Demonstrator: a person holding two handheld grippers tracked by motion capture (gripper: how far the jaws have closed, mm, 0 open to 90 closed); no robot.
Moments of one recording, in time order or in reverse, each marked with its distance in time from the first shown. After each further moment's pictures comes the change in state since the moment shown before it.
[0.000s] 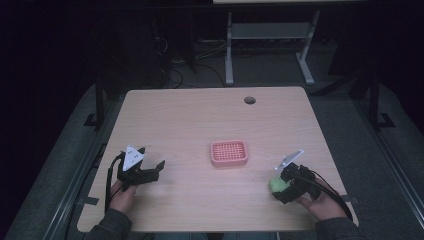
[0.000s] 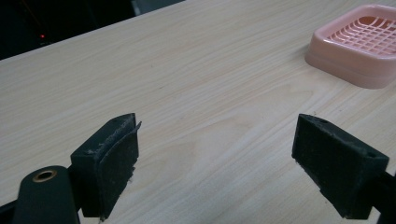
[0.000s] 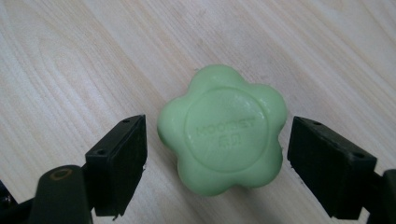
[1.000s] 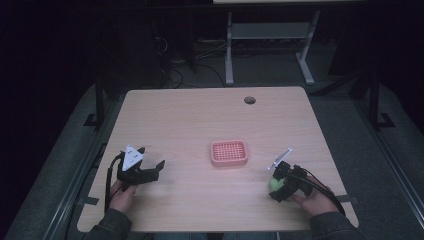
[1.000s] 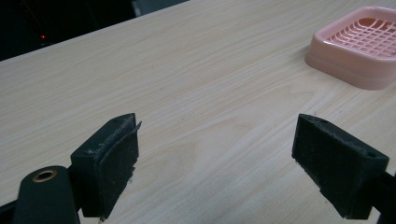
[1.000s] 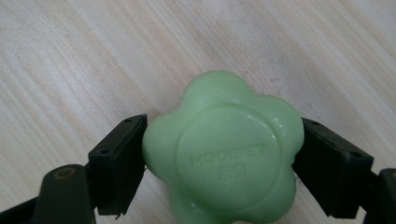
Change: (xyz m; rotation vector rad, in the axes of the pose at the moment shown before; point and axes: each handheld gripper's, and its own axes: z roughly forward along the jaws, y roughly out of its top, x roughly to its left) left arm 0.000 0.000 -0.001 -0.004 0.000 0.000; right arm -0.001 0.013 0.020 0.094 -0.003 -0.009
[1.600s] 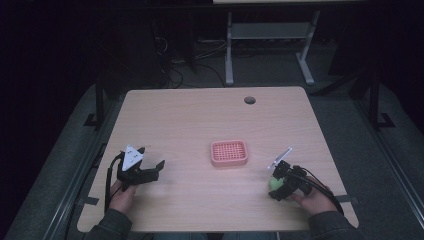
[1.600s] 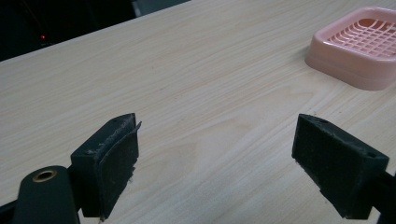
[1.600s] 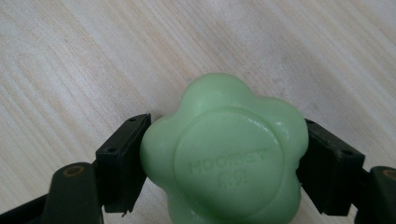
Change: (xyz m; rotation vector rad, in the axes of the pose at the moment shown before) left arm 0.000 0.000 0.000 0.000 0.001 0.000; right arm -0.003 0.001 0.003 0.003 0.024 0.022
